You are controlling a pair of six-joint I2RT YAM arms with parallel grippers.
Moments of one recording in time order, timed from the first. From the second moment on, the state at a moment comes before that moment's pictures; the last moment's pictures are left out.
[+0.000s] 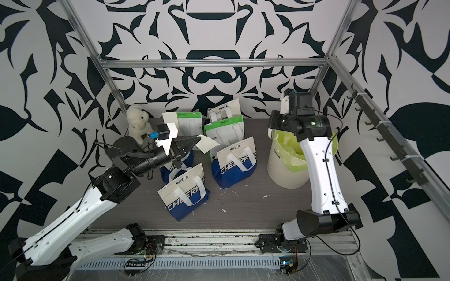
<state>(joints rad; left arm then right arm) -0.80 1.01 1.18 -0.04 0.33 0.09 0.02 1.45 1.93 -1.12 -0.13 0.27</state>
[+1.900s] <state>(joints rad) -0.80 1.11 1.09 0.40 0.32 -0.54 0.34 1.17 1.35 -0.30 -1.09 0.45</state>
